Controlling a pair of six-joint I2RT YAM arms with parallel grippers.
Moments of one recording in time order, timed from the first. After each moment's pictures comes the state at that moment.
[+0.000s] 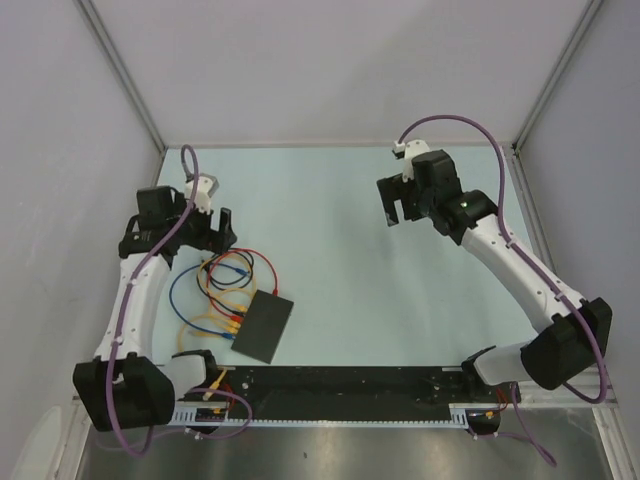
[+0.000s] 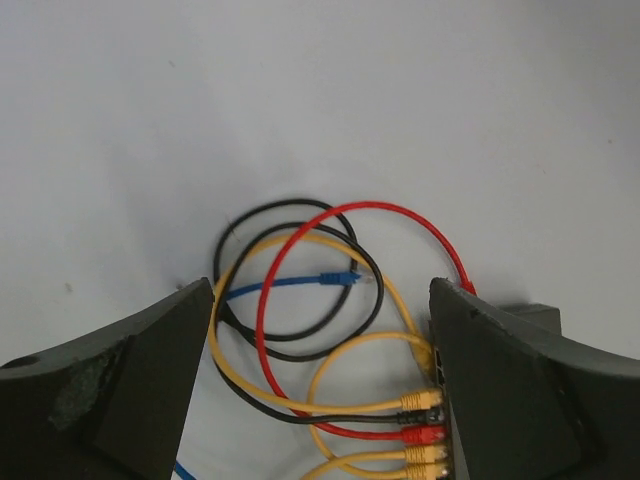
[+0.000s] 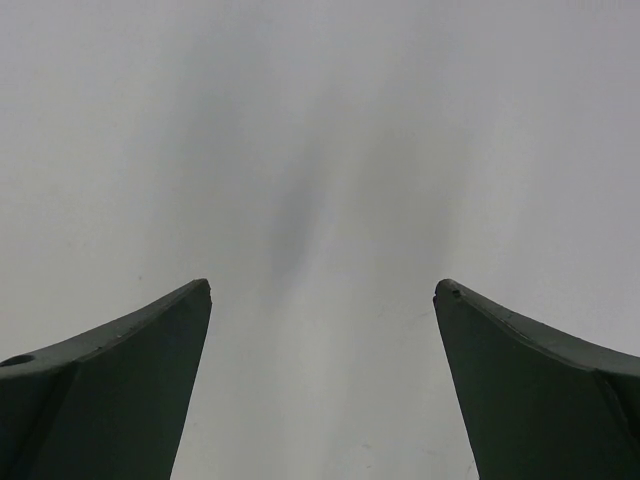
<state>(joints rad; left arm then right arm) 0.11 1.10 1.01 -0.61 0.43 0.32 0.49 1.36 1.34 -0.59 0.19 0.01</state>
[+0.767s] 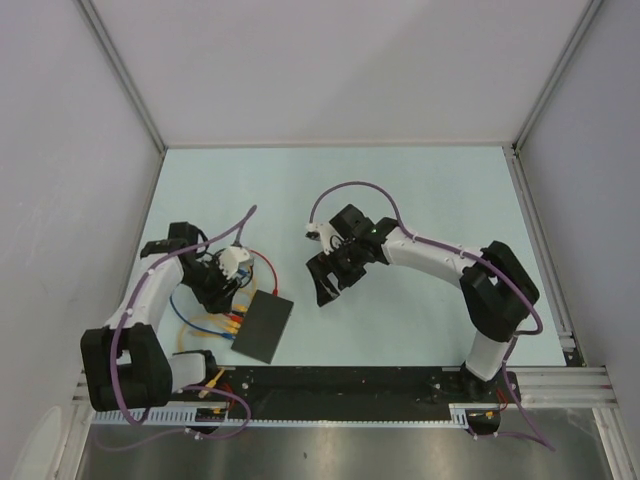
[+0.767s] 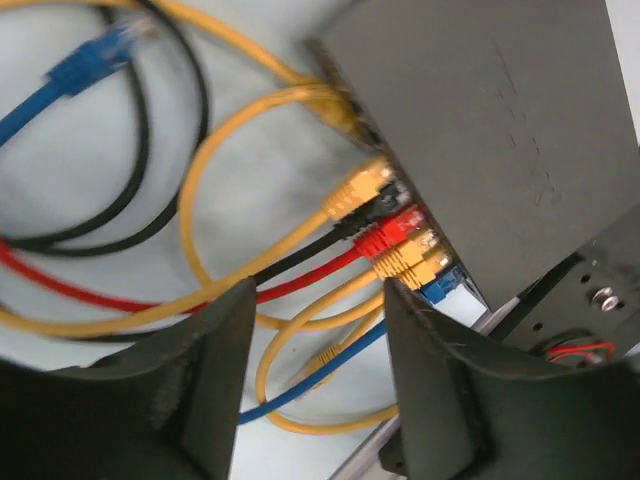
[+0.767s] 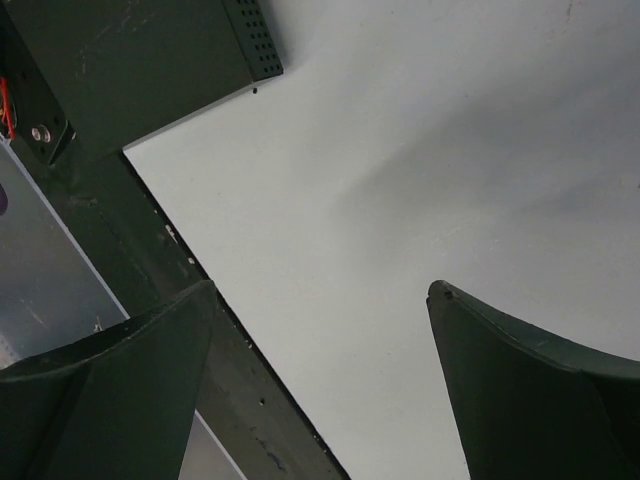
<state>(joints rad) 0.10 1.22 0.81 -1.03 0.44 0.95 0.81 1.75 1.26 -0.59 -0.49 0.11</state>
